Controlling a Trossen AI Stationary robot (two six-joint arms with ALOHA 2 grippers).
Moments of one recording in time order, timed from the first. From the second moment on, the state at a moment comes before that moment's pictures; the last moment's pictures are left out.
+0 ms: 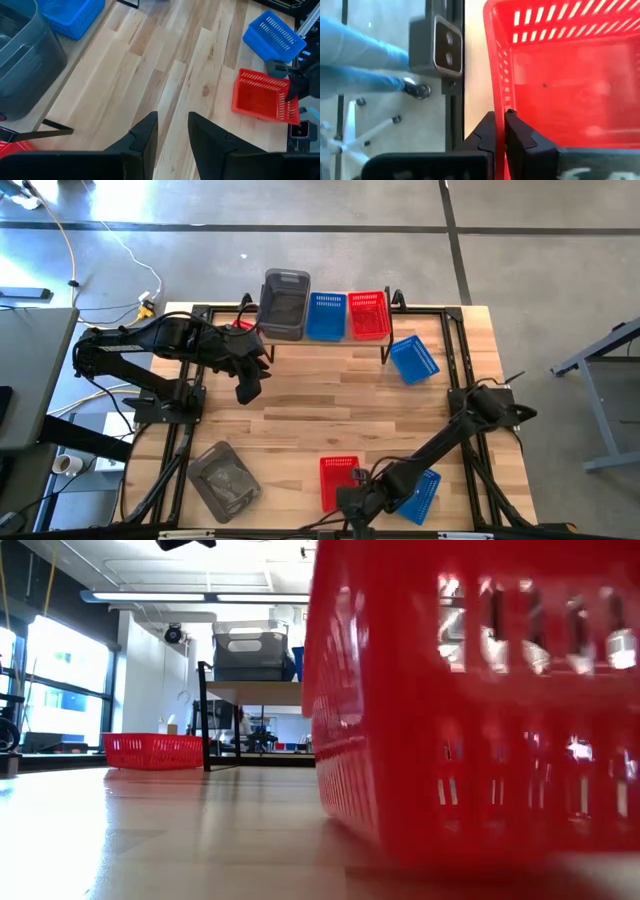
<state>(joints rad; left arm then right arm) 0.08 1.20 1.43 -1.10 -0.12 -0.39 0.69 2.06 1.50 -0.47 0.01 0.73</state>
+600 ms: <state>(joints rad) 0.08 1.21 1.43 -1.10 -0.12 -0.35 0.65 1.85 1.50 -0.49 0.32 0.83</state>
